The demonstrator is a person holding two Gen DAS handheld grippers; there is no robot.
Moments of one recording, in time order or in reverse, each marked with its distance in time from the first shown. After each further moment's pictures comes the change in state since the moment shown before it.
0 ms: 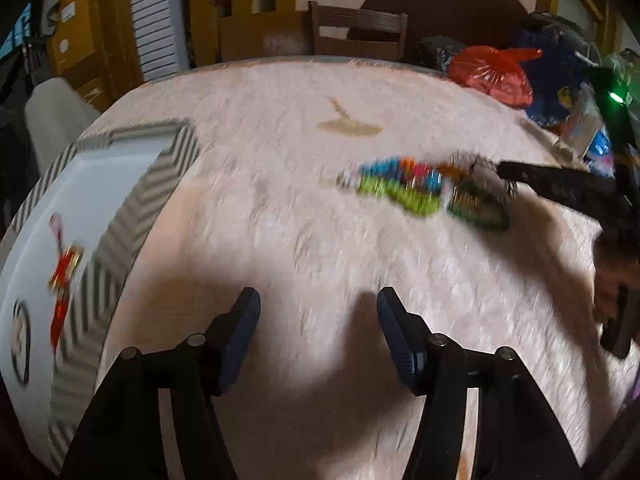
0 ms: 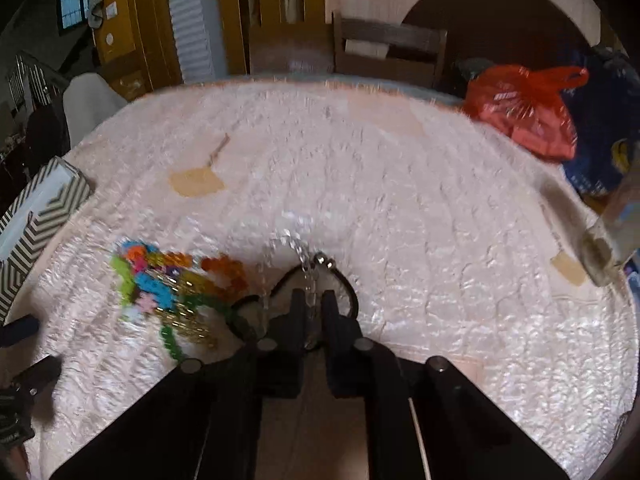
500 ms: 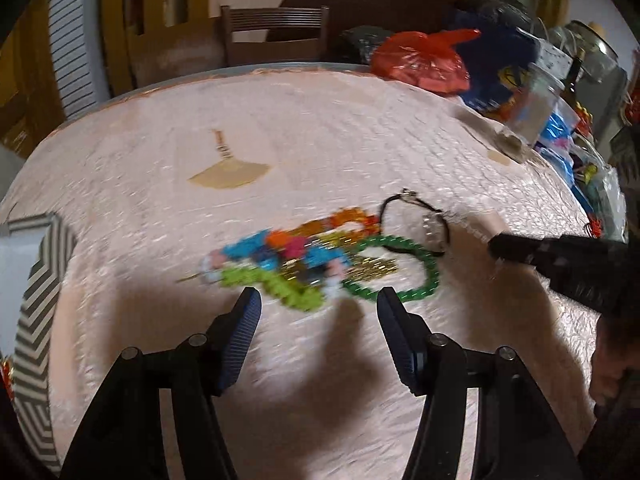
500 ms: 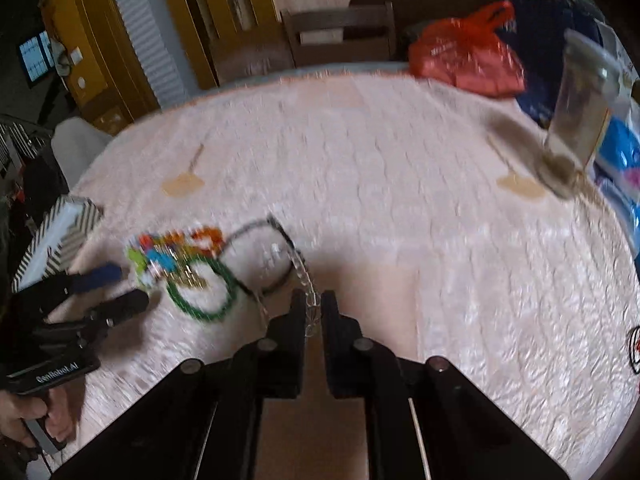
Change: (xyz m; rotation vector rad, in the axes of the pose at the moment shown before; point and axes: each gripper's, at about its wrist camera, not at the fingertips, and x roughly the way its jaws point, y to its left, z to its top) left arm 0.035 -0.068 0.048 0.152 0.025 -0.196; right arm -0.039 -0.047 -0.036 0.207 0.069 0.044
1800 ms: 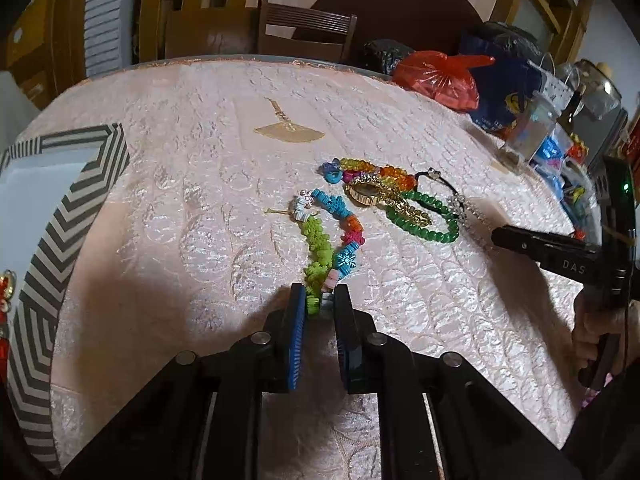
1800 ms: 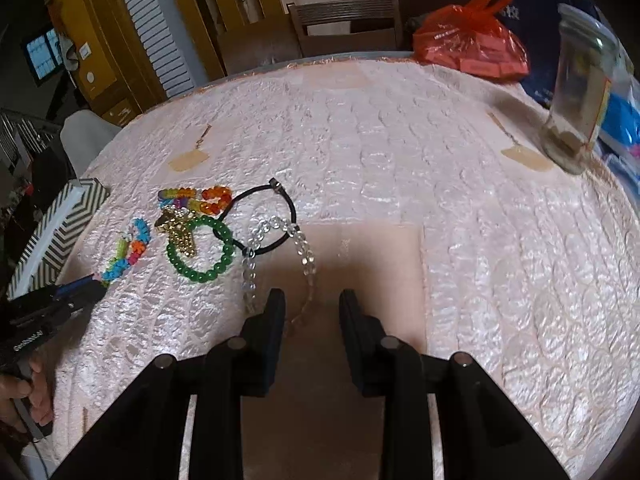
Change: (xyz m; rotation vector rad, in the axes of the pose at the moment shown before) left arm -0.036 0.055 -0.056 -0.120 -0.029 -0.039; right arm 0.003 -0.004 -0.024 -0.026 -0.009 0.027
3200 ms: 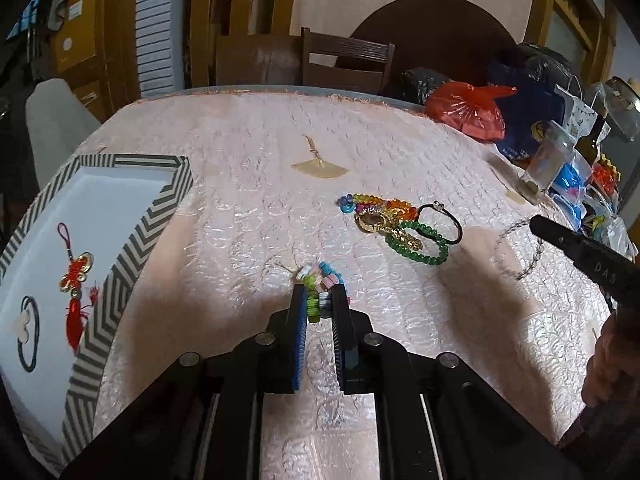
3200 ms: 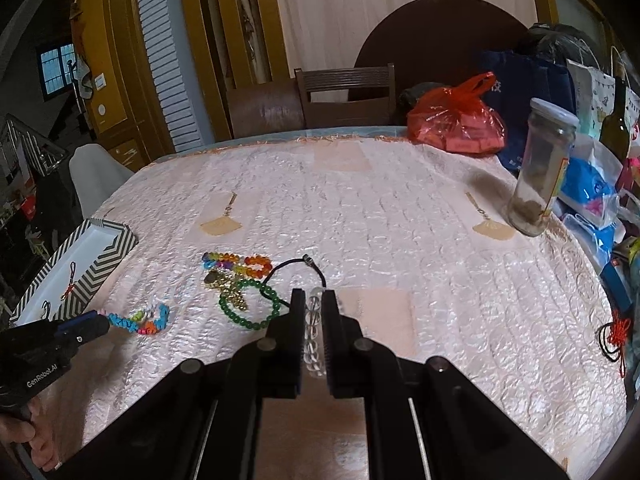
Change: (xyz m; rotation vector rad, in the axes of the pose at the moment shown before) left arm -0.061 -0.027 0.001 -0.081 -0.081 0.168; right arm -0.079 0.041 0.002 -0.019 -0.219 -0.054
